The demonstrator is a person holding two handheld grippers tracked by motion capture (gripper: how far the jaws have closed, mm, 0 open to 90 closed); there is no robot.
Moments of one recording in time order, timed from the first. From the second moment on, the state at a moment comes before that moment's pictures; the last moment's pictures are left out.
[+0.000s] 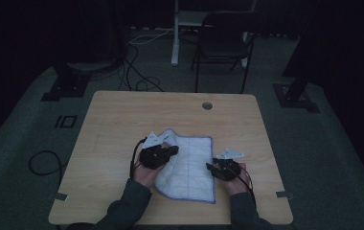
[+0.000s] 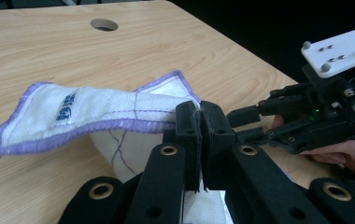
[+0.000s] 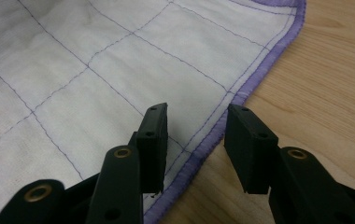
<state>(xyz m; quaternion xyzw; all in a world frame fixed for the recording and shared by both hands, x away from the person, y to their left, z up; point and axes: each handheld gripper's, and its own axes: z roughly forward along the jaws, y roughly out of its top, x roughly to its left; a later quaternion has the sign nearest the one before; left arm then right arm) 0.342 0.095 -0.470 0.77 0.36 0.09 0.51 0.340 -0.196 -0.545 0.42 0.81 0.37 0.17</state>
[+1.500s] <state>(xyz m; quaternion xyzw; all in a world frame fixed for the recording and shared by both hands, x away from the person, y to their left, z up) 0.353 0.038 -0.478 0.79 0.33 0.07 0.51 0.342 -0.220 -0.541 0.47 0.77 0.38 0.20</state>
